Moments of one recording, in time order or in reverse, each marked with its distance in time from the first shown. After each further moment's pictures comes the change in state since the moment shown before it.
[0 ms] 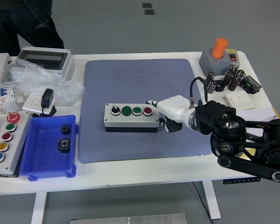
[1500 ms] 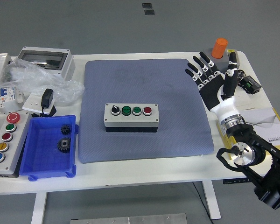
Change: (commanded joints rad) left arm 0.006 -0.012 -0.029 -0.003 0.054 0.025 0.059; right arm -0.553 0.181 0.593 -0.441 1.495 -0.008 1.079
